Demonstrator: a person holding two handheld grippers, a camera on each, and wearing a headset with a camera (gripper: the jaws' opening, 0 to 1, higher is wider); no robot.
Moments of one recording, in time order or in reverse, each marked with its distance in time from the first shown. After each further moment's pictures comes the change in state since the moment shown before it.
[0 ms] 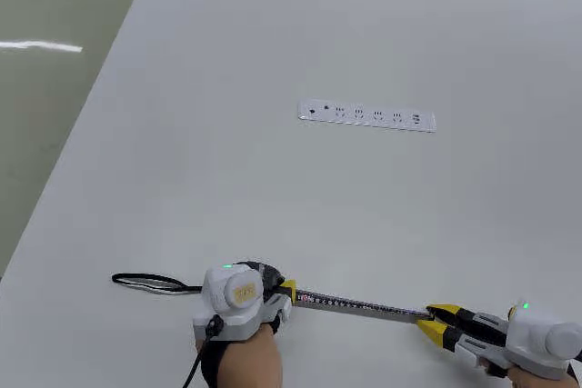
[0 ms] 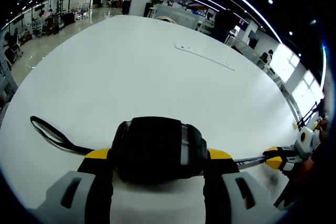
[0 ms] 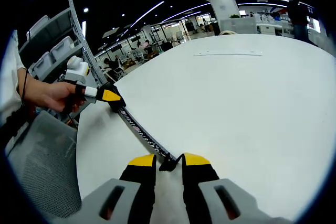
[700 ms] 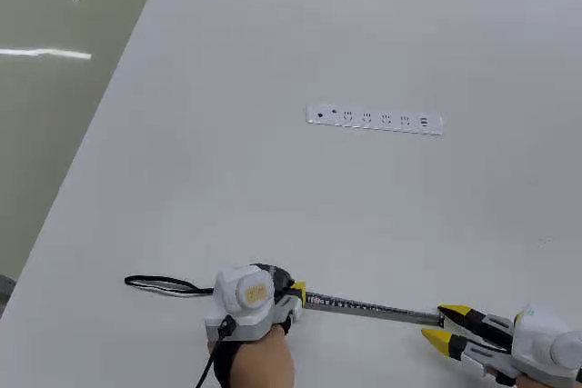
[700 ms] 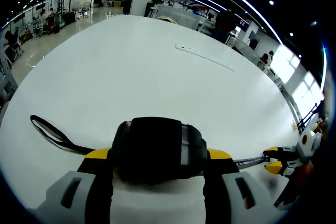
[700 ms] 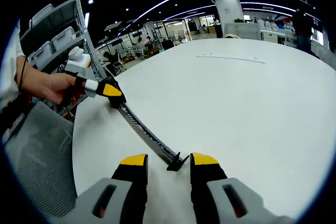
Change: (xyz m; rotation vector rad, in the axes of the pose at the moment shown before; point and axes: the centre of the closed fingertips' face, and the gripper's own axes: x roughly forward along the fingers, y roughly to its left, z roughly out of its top) left arm 0.000 0.000 0.000 -0.009 -0.001 0.001; right arm 0.001 0.005 0.001 -0.064 0.016 -0.036
